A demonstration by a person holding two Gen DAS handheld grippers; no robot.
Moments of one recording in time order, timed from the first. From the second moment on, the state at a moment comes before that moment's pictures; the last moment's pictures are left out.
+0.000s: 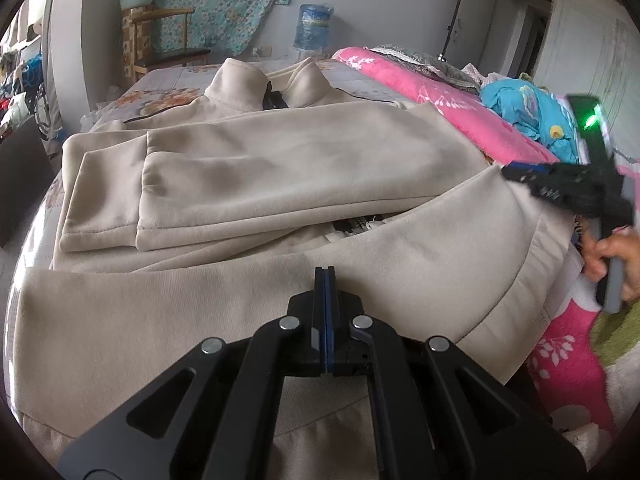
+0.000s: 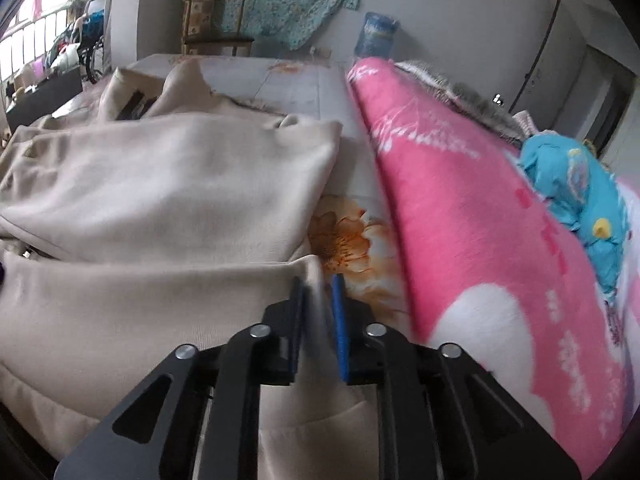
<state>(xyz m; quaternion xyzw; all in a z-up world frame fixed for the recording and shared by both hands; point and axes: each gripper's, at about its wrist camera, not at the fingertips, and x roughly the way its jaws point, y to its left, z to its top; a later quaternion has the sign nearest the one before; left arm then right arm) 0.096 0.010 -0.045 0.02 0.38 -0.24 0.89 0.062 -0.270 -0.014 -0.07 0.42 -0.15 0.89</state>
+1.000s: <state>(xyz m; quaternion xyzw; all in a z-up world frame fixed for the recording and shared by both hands) 0.050 0.032 -0.035 0.00 0.42 -0.28 0.86 0.003 -0.121 -0.042 -0.04 0.46 0.14 0.88</state>
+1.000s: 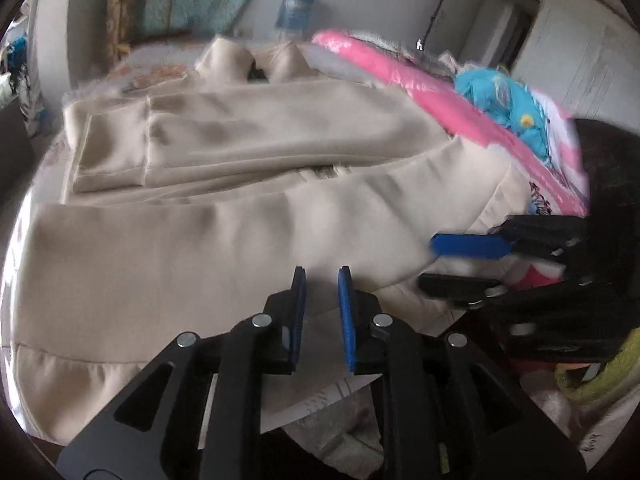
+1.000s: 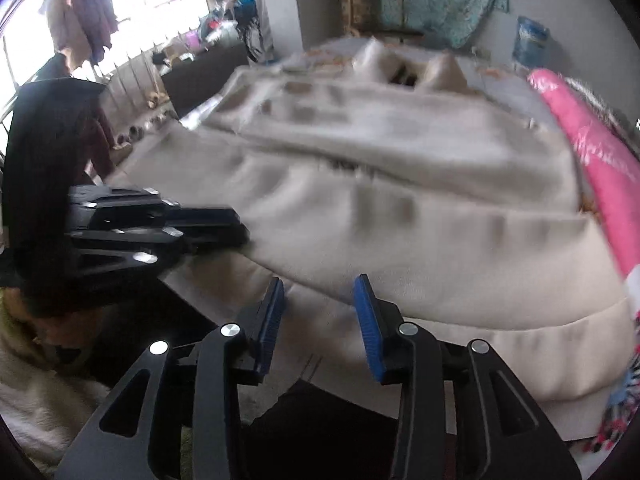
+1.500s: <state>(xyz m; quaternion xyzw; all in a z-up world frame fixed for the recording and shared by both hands) 0.066 0.111 -0.018 -0.07 0.43 -0.17 0.88 -0.003 -0.166 -0.026 -0.03 0.45 0.06 0.89</state>
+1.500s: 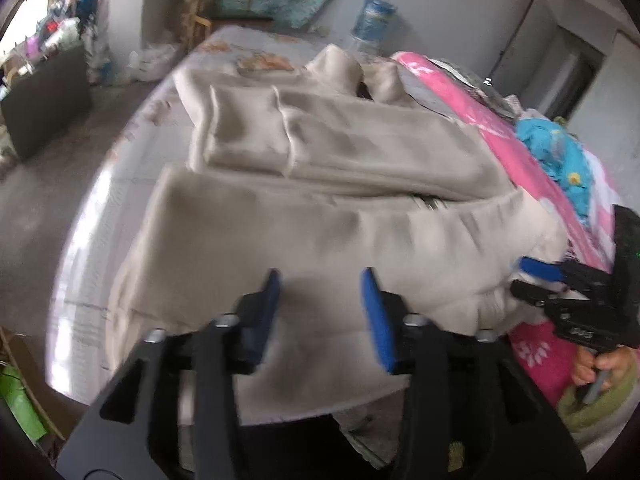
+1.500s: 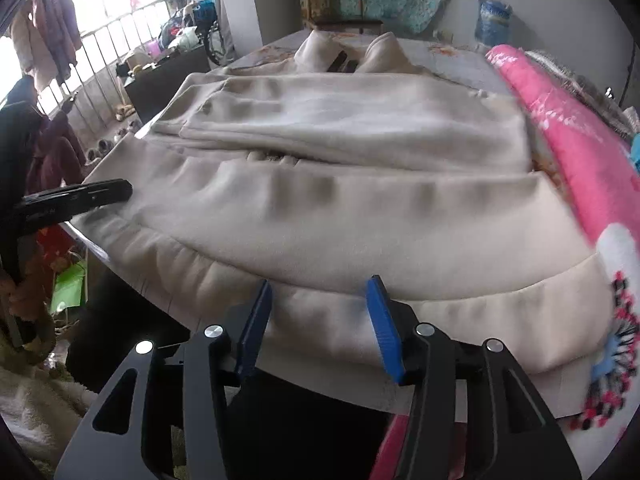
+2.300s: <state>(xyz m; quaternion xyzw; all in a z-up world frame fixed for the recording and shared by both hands) 0.090 0.059 -0.034 0.03 0.48 -0.04 0.88 0.036 -0.190 -0.029 0.03 0.45 -0.02 0.89</state>
